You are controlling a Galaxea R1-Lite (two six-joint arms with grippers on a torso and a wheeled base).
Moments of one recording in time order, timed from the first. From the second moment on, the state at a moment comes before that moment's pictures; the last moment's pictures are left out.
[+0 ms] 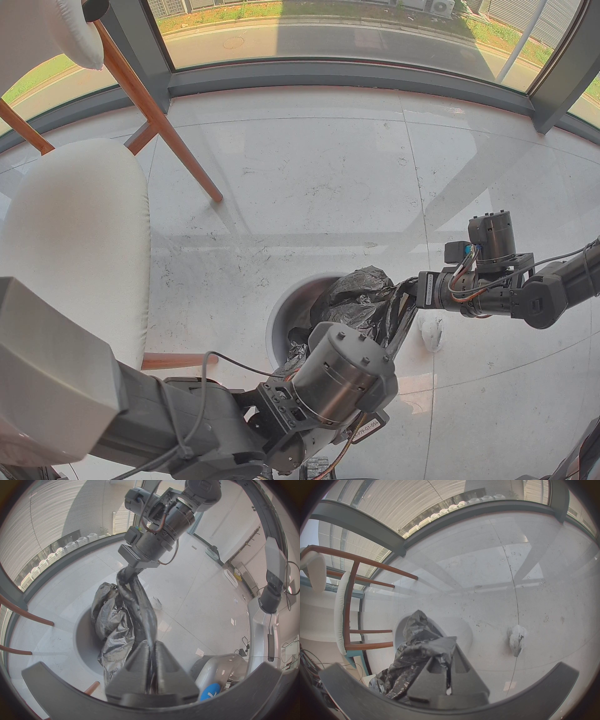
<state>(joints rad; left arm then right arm) -1.05 1.96 -0.95 -0.40 0.30 0.18 0.41 1.89 -0.93 -0.36 0.11 0.34</state>
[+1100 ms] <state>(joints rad) -1.06 2.00 -1.02 -0.39 0.29 0.14 0.39 1.93 -0.90 -0.51 0.11 0.35</state>
